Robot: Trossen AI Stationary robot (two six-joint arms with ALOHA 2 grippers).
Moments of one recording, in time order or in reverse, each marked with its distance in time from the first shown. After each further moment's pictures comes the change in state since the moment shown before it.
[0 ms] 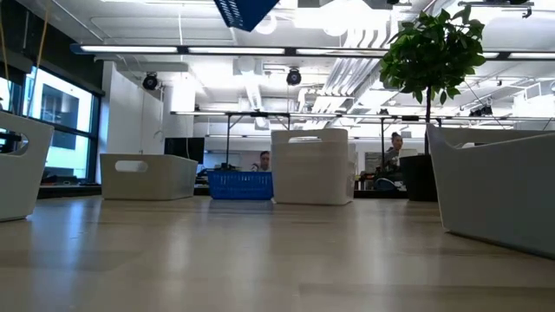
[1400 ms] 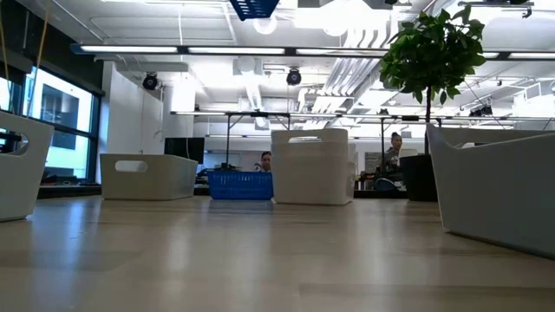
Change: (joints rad) left arm -0.250 -0.031 -0.291 0.465 -0.182 -0.076; right arm 0.001 0.000 0.000 -0.027 -0.047 0.009
